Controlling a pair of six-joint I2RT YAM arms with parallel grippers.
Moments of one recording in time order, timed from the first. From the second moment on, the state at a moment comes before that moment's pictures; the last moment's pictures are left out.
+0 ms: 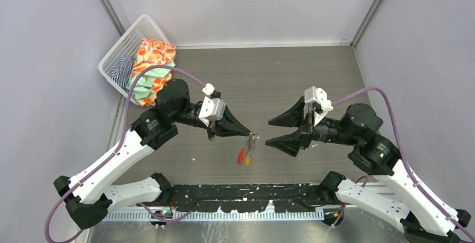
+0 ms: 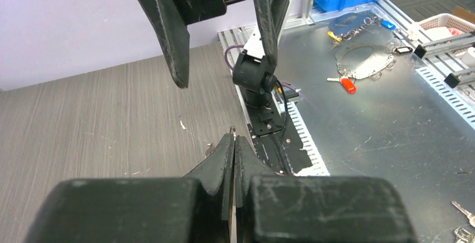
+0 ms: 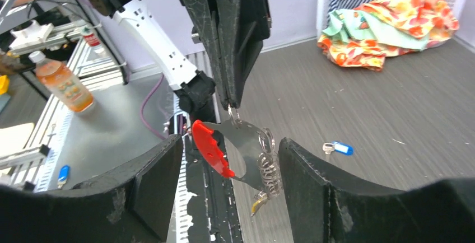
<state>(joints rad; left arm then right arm) -0.82 1.01 1.16 -0.24 0.99 0.20 0.80 0.67 1.03 -0.34 -0.56 0.18</state>
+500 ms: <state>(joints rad) -0.82 1.04 1.16 -0.22 0.96 0.12 0.80 0.79 1.03 -0.22 -0.66 0.19</state>
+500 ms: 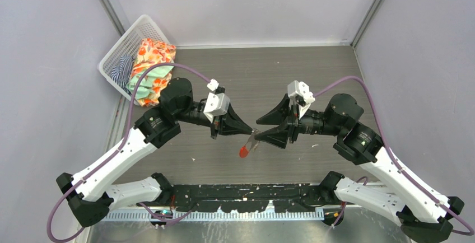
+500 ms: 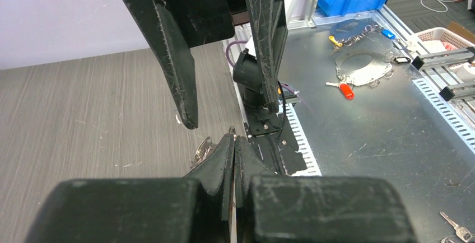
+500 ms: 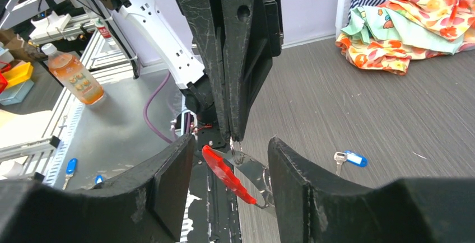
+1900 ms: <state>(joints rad) -0.82 1.04 1.18 -0.24 0.91 0.12 0.80 0.79 1.02 -0.30 -0.63 0.16</state>
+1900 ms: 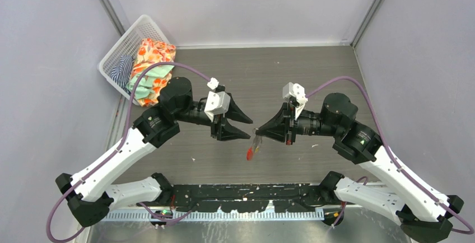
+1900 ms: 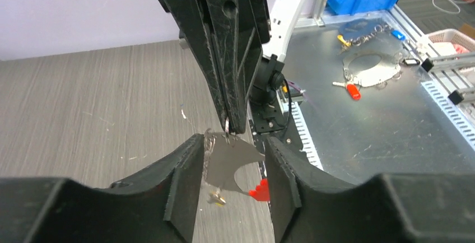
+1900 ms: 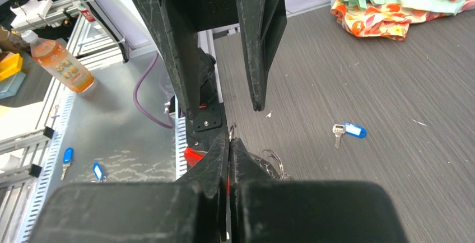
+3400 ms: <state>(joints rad) -0.83 1.11 1.23 -0.41 0.90 0.26 0.81 0.91 1.15 -0.49 -0.63 0.11</state>
